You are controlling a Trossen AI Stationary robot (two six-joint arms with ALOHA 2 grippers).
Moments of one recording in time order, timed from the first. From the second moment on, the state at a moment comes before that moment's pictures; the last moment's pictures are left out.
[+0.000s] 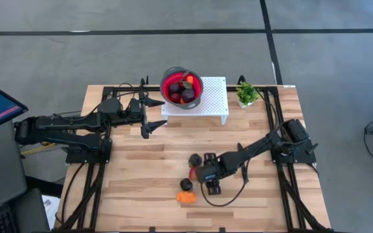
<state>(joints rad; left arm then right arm) 0.22 0.94 0.57 0.43 0.05 0.02 0.36 1.92 1.20 -0.54 0.08 0.25</state>
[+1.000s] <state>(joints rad) 0.22 0.94 0.57 0.43 0.05 0.02 0.34 1.92 1.14 -0.47 0.07 0.26</state>
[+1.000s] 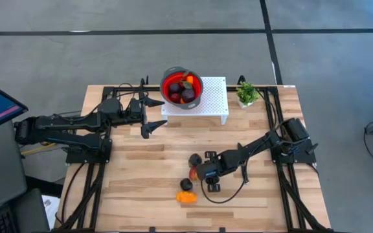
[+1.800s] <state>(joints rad) 0.22 0.94 0.57 0.43 0.05 0.02 0.34 1.84 1.18 -0.54 0.04 0.27</state>
